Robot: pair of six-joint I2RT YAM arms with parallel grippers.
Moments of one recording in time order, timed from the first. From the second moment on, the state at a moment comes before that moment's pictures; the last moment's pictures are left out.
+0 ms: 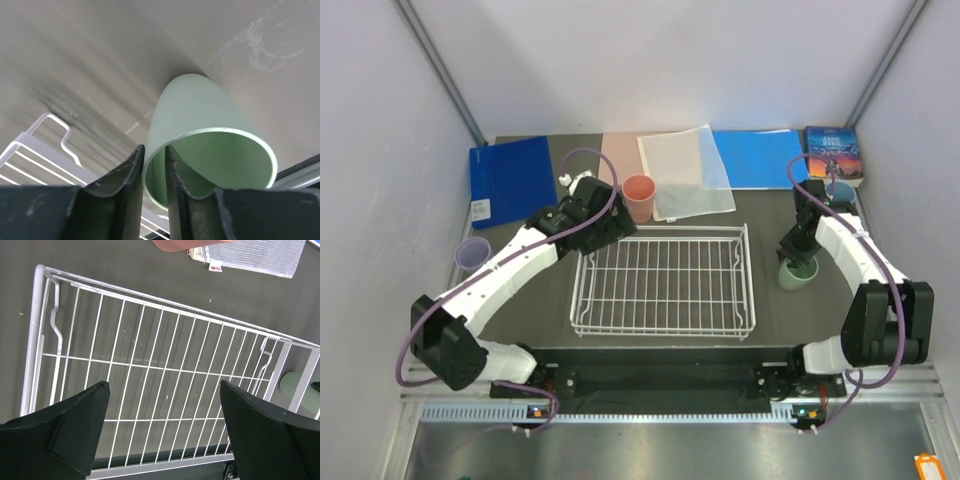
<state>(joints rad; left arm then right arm) -0.61 1.34 1.21 -0.72 -0.17 -0.91 0.02 1.42 1.03 -0.92 0.17 0.80</state>
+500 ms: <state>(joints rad) -0.61 1.33 1.23 -0.72 -0.23 -0.84 0.15 1.11 1.28 -0.85 0.25 0.71</state>
